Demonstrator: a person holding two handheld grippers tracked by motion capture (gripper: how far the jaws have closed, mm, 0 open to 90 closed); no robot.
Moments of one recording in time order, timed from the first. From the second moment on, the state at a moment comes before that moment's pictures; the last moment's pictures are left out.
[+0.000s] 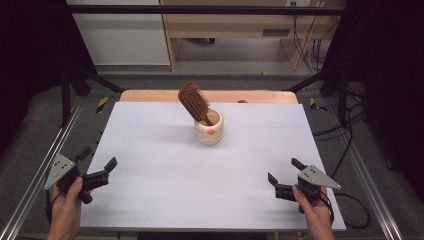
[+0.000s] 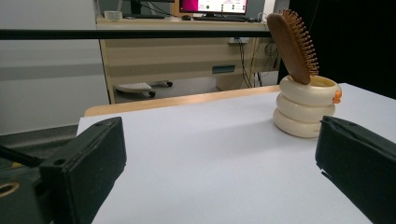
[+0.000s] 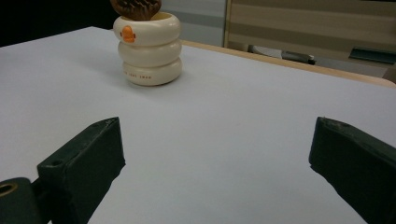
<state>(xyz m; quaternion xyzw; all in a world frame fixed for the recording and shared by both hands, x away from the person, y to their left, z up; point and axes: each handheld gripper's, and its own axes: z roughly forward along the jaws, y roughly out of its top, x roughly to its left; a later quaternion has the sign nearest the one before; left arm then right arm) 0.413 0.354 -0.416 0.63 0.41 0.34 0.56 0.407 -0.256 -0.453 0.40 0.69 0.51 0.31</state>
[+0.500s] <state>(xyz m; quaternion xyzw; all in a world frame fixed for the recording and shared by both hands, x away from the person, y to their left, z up) 0.404 0.348 -0.425 0.63 0.40 0.36 0.56 0.407 -0.255 -0.455 0.40 0.69 0.51 0.30</state>
